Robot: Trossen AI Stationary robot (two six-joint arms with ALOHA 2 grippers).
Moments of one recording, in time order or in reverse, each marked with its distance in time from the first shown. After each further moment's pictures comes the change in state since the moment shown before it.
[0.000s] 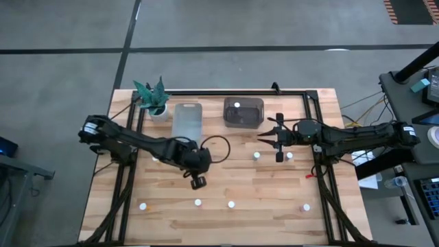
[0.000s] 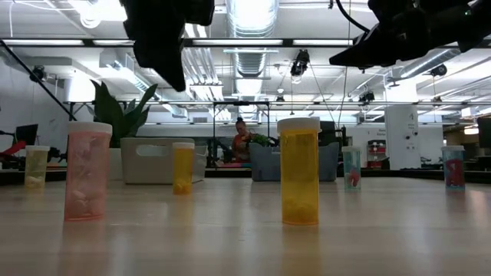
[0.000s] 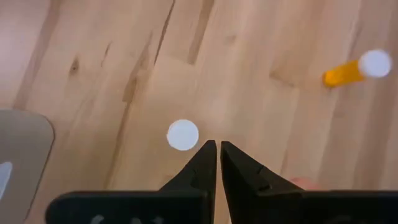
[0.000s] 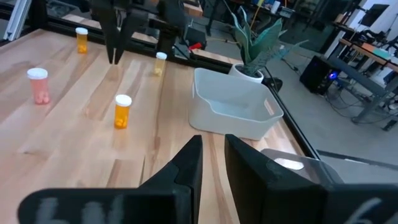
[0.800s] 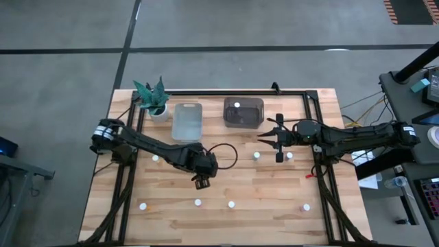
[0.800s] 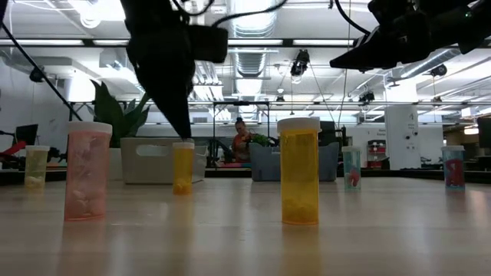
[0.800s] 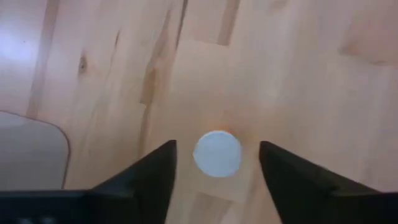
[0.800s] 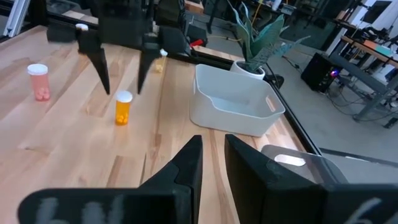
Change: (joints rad) left arm 0.003 0.159 -0.013 0.030 -0.100 0.098; right arm 0.000 0.002 -0.008 0.000 0.000 0.002
